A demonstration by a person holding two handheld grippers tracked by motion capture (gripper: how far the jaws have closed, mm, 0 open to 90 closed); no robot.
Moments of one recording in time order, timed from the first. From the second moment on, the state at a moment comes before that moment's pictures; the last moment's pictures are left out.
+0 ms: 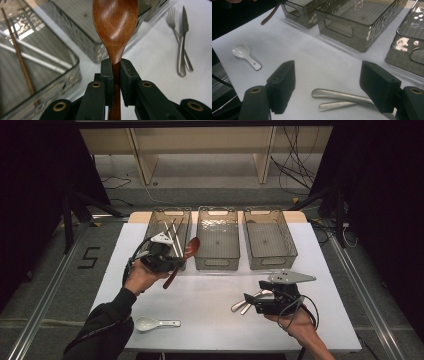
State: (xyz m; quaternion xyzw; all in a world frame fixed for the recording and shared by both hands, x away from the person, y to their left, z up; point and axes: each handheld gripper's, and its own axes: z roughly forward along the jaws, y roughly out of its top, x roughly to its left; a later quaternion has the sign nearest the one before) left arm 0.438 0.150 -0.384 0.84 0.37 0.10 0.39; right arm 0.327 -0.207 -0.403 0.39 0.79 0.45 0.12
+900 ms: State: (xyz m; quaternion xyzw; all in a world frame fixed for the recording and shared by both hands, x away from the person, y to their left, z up) left arm 0.490 0.106 -0.362 0.82 0.37 0.11 0.41; right arm 0.327 -0.209 -0.402 0.39 0.79 0.45 0.12
